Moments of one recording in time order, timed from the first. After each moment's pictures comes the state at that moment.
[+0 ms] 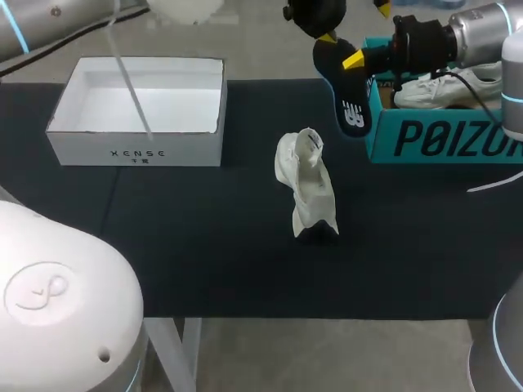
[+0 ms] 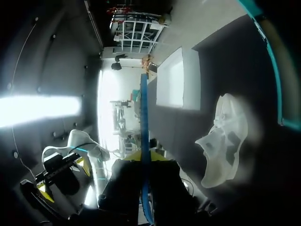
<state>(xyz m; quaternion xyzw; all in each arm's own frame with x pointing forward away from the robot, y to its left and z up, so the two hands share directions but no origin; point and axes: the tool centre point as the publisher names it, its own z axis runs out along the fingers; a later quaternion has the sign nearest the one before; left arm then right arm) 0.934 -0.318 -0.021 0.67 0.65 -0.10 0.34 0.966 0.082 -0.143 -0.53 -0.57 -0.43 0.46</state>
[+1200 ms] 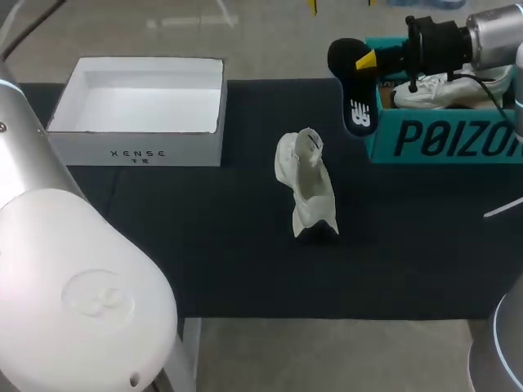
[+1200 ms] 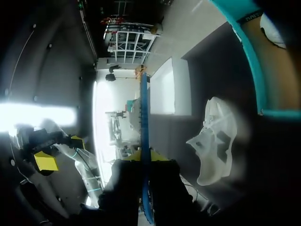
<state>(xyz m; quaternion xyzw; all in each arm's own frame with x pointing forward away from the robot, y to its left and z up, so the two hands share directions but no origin) 0.974 -0.291 -0.028 0.72 0.68 -0.06 0.07 0.967 0.057 -0.141 -0.57 -0.55 -0.44 0.43</state>
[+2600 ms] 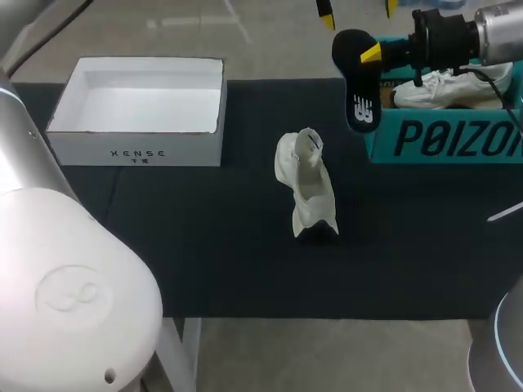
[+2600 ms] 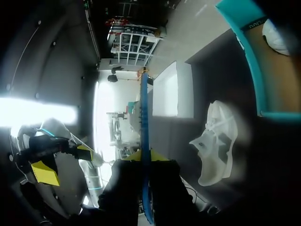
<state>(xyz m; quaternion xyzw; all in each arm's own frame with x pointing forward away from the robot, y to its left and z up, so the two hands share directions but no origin) 0.960 -0.321 -0.036 0.69 0.71 -0.09 0.10 0.964 0.055 -0.129 -0.56 -0.55 -0.45 0.42</state>
